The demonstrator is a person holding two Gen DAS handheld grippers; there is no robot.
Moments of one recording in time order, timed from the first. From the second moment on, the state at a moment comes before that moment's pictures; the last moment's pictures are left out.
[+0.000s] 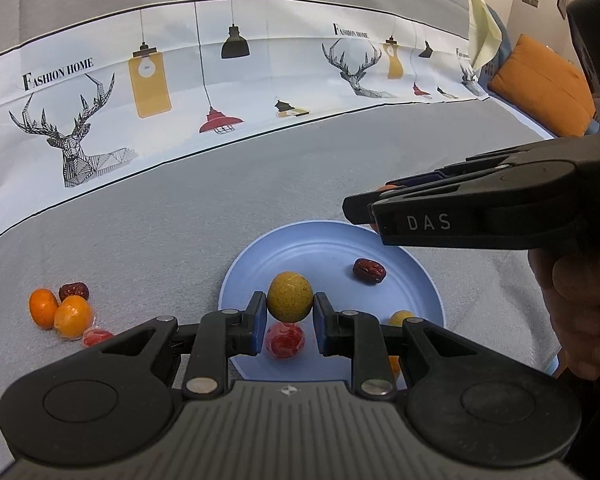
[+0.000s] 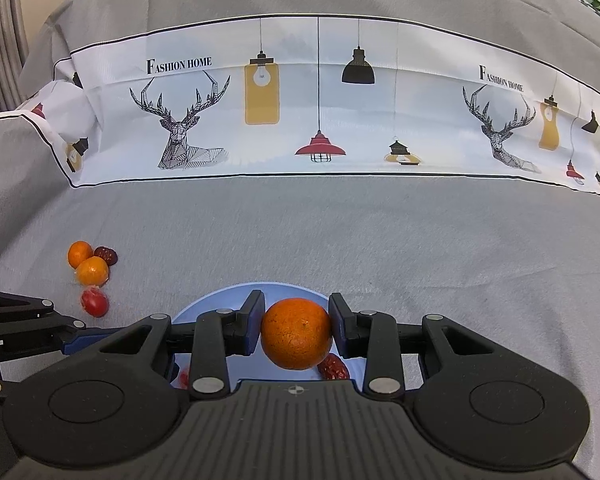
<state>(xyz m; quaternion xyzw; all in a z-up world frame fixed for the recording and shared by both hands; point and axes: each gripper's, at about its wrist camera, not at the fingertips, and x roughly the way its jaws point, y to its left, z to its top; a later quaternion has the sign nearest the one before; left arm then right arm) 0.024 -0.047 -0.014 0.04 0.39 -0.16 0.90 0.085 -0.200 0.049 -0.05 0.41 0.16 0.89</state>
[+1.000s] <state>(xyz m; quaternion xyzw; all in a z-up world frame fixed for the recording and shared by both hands) 0.023 -0.044 -0.009 0.02 0.38 -0.17 0.91 0.083 -0.200 0.045 -0.05 0.41 0.15 0.90</state>
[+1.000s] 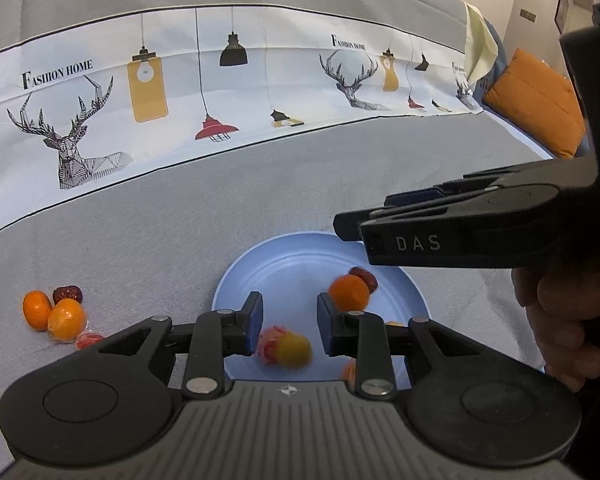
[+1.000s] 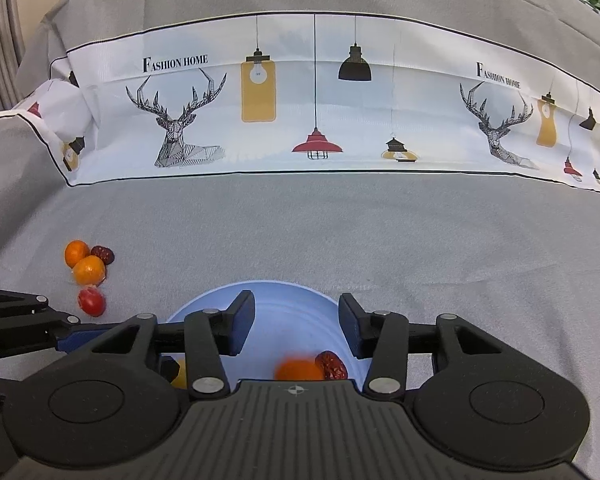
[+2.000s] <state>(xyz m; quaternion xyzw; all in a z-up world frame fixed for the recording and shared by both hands) 0.031 -0.019 0.001 0.01 0.37 -0.11 0.92 0.084 -0.202 0.054 -0.04 0.39 0.15 0.91</state>
